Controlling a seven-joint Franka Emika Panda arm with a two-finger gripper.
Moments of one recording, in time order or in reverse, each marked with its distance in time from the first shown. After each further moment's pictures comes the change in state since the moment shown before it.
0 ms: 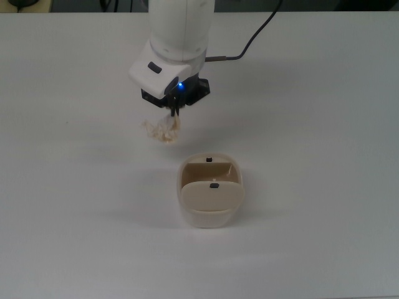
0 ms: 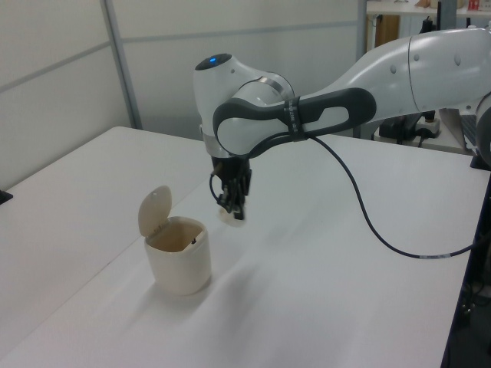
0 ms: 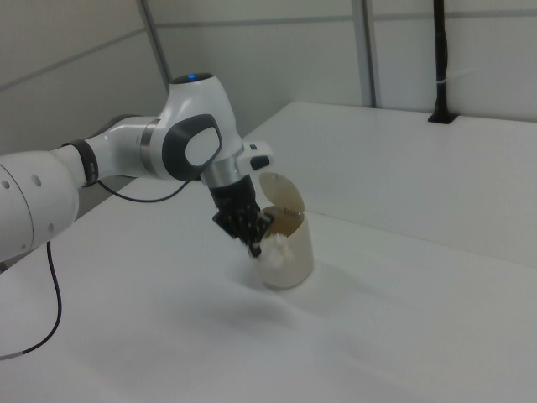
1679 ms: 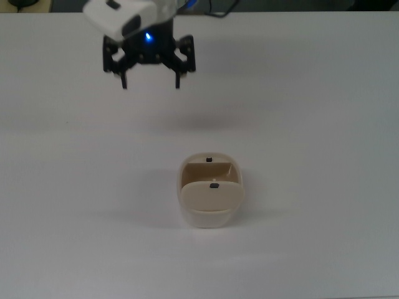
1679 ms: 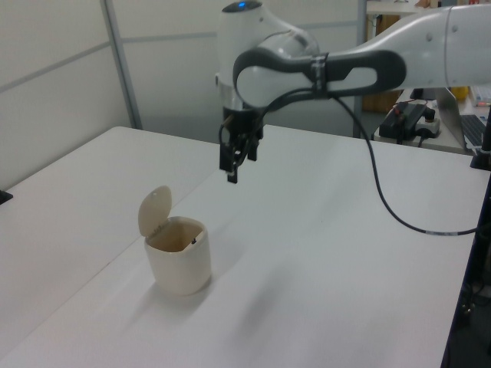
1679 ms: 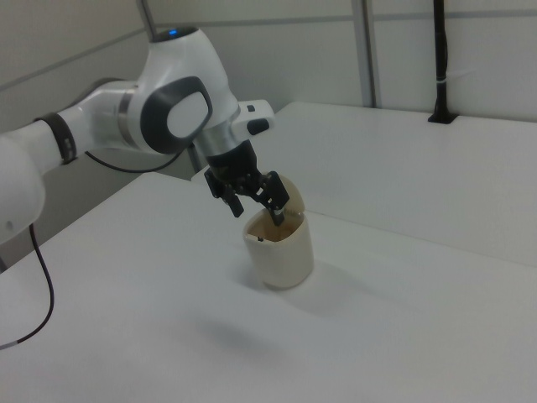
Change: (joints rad) arm -0.064 -0.133 -0.010 0.015 0.011 -0.050 0.005
